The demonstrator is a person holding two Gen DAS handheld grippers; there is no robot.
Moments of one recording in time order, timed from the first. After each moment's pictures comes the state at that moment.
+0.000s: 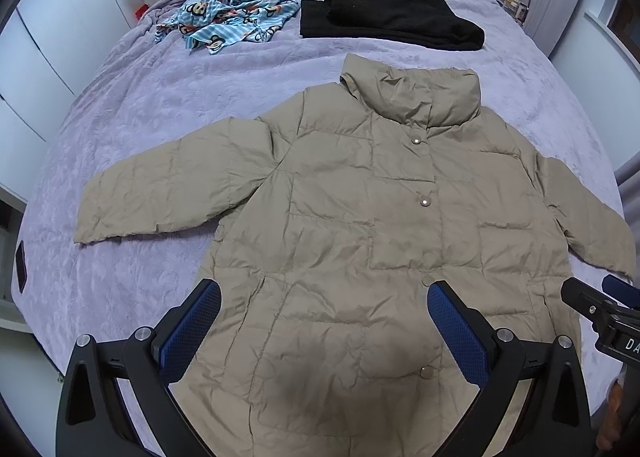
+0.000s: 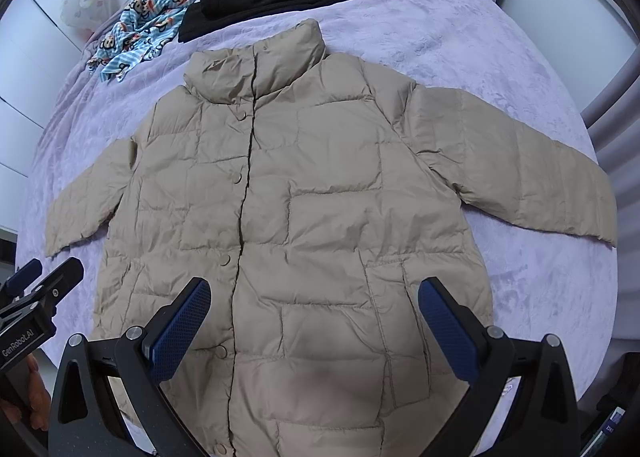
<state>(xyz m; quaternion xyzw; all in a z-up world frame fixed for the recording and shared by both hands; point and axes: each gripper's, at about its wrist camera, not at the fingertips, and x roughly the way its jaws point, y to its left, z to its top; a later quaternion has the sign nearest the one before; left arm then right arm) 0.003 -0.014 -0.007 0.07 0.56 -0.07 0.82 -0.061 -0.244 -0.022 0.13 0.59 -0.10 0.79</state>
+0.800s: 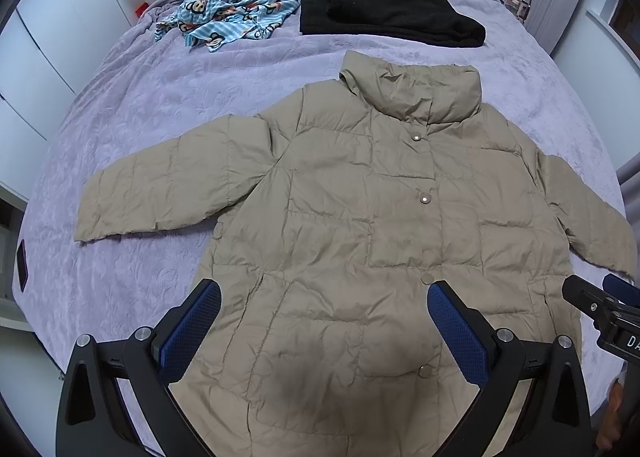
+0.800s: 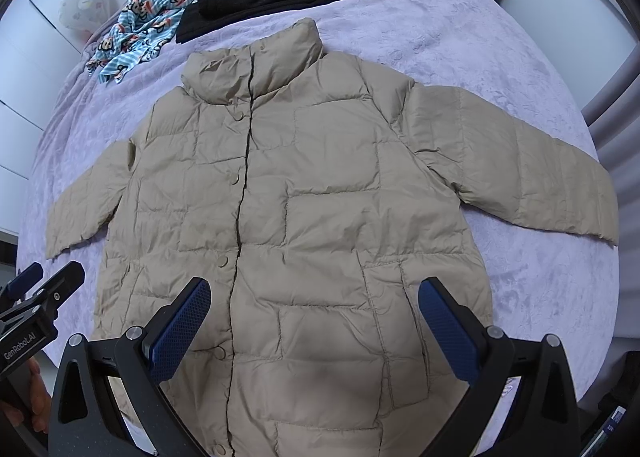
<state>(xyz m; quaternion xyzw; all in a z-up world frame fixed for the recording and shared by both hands) 0.001 -0.016 -0.009 0.07 0.57 -0.07 0.82 -0.060 -0.246 -0.022 0.14 0.59 -0.10 0.79</state>
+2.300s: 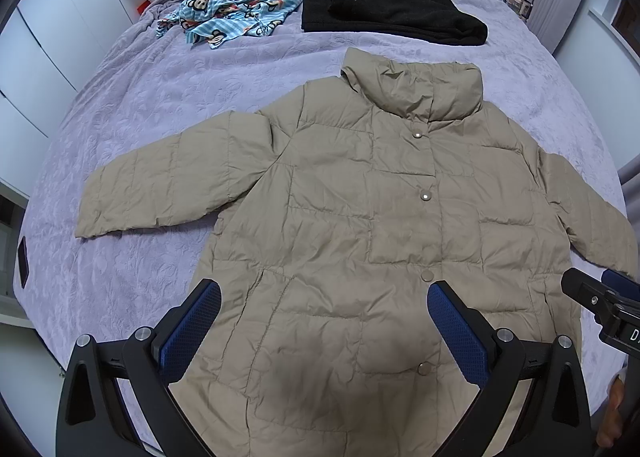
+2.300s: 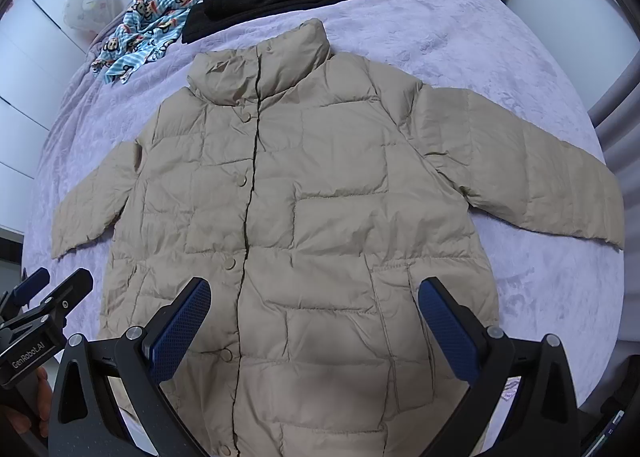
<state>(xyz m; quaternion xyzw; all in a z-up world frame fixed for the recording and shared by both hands) -0.001 -0.015 -0.010 0.07 0.57 -0.07 0.82 -0.060 -0.245 -0.023 0.15 0.59 -0.10 0.79</state>
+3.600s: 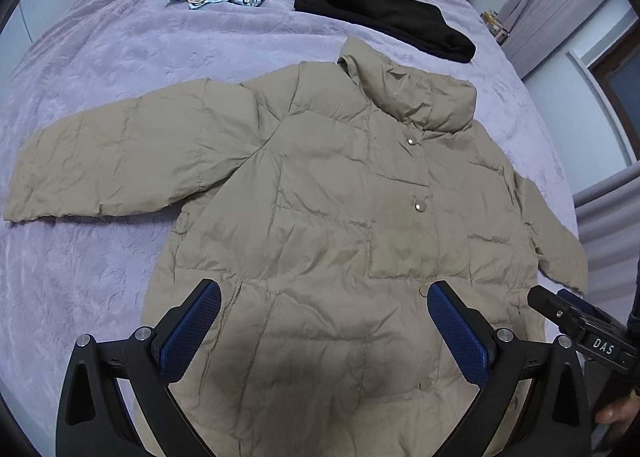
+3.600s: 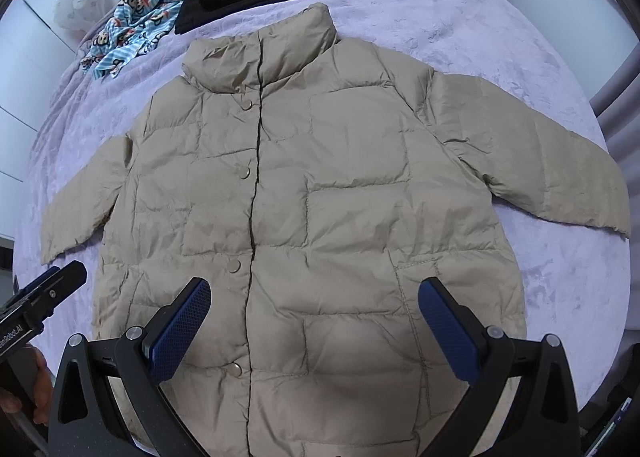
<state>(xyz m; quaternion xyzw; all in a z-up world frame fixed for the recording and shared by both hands) 0.044 0.053 -0.058 -0.06 0.59 -0.16 0.79 -0.045 -0.221 -0.049 0.15 0.59 -0.11 0.79</state>
